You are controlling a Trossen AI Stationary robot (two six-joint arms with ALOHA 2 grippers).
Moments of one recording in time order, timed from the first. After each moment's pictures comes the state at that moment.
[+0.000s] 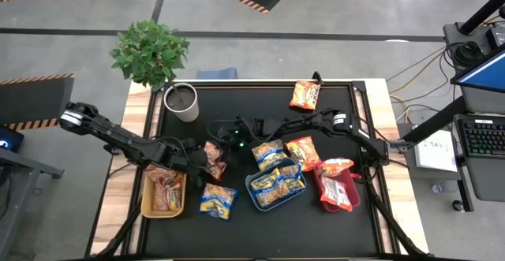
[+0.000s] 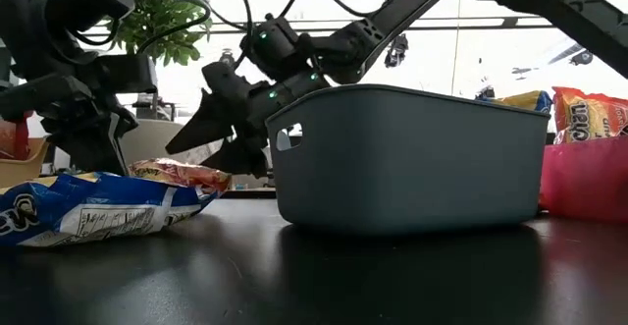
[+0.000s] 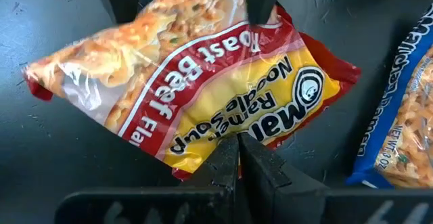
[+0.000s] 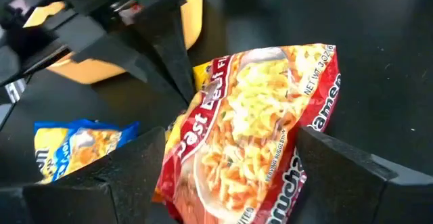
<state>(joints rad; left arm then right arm) -0.32 1.17 0.47 -0.41 -0.31 -0.54 -0.13 2.32 1.68 0.08 -0.39 0.24</state>
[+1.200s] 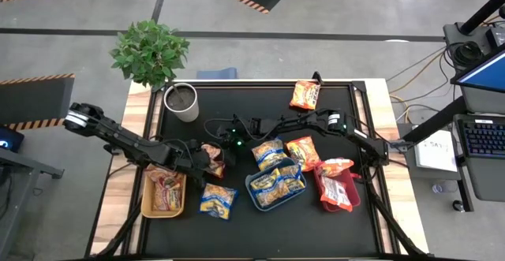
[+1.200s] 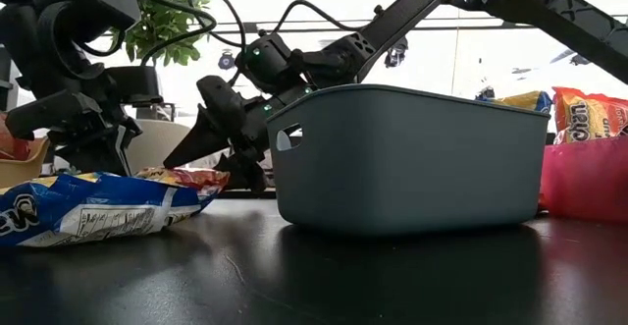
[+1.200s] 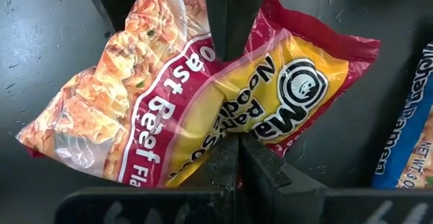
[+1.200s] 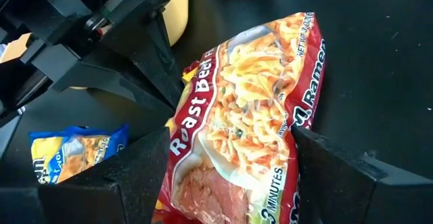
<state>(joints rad) -0.32 1.25 0.47 -0.35 -0.33 -0.55 -0.14 2.39 1.75 0.05 -0.44 0.33</state>
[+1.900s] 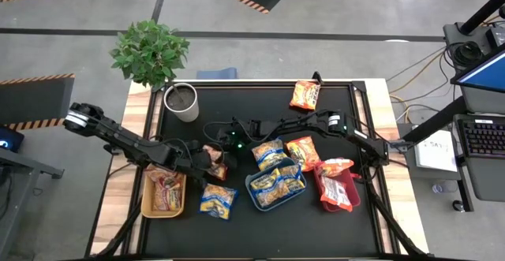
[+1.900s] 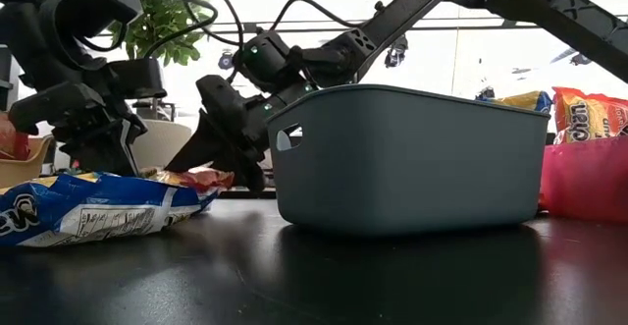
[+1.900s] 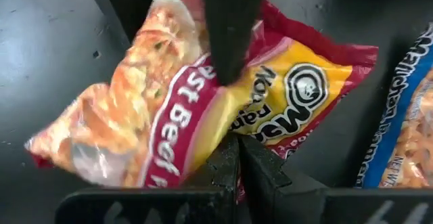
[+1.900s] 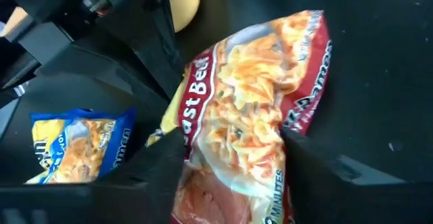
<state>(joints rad) -0.32 1.25 0.47 -0.29 -0.33 -0.52 -0.12 2.39 1.75 0.02 -0.45 0.29</state>
